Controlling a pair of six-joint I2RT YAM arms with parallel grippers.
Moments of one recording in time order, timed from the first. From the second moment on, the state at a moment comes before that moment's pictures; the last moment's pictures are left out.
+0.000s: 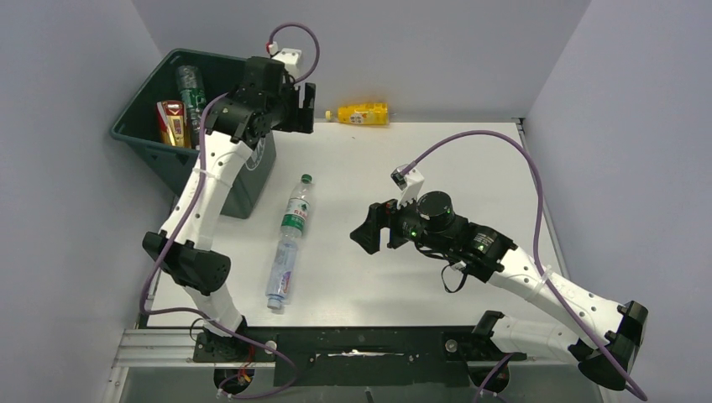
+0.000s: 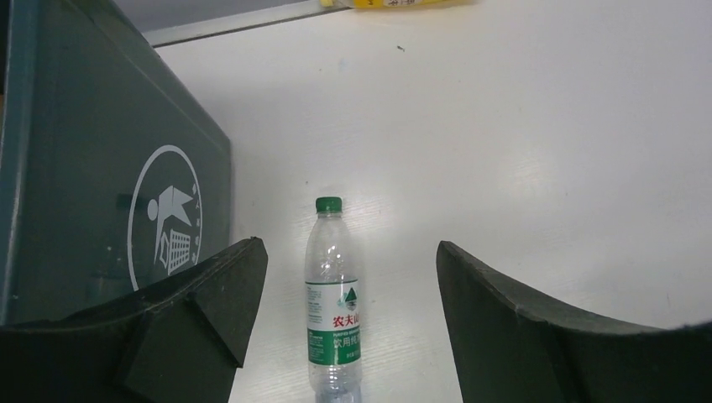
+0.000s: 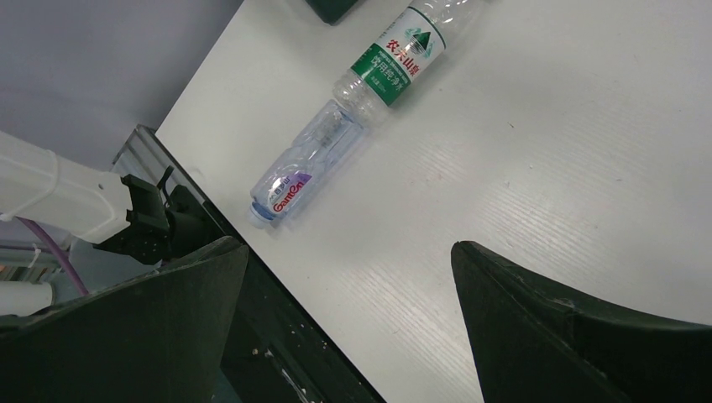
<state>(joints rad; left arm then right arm) -0.40 1.77 2.13 -0.95 -0.12 -0.15 0.89 1.03 0.97 -0.35 -0.03 0.49</state>
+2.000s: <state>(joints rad) -0.44 1.82 1.27 -0.68 -0.18 -0.30 0.90 0.97 0.90 -0.35 -0.02 0.54</state>
